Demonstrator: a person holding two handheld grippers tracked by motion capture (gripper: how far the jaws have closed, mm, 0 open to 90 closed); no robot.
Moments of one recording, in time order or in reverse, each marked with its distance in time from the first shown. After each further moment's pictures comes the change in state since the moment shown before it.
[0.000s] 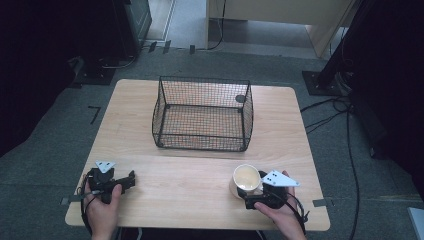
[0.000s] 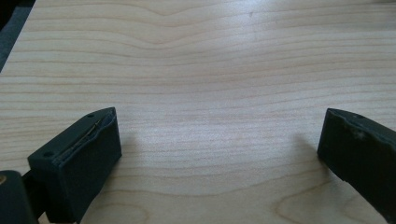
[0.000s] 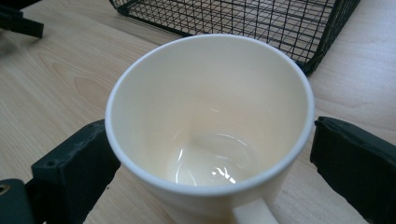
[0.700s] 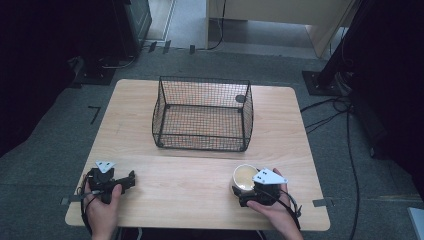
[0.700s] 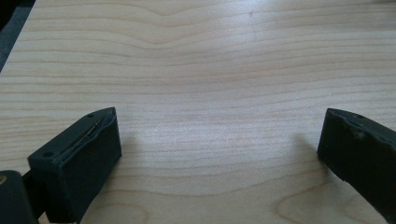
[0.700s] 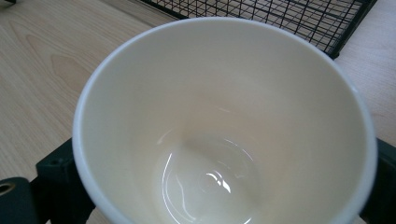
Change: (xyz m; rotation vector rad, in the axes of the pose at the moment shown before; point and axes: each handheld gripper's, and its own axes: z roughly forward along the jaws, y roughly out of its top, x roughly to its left) left arm 0.000 0.000 0.000 0.000 0.000 0.001; right arm 0.005 0.000 0.021 0.048 -0.037 -0.081
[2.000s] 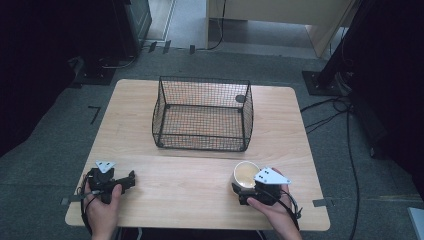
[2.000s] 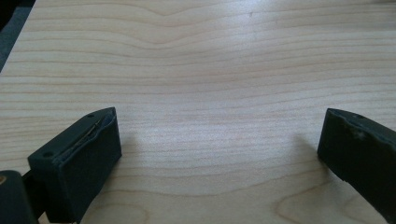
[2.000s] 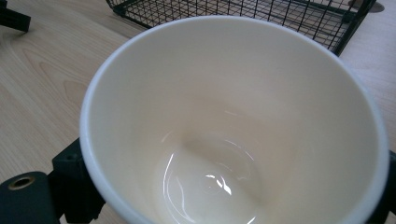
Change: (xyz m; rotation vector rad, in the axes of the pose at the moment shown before) left arm 0.000 0.000 0.000 0.000 0.000 0.000; right arm 0.007 0.014 -0.012 -0.054 -0.015 0.015
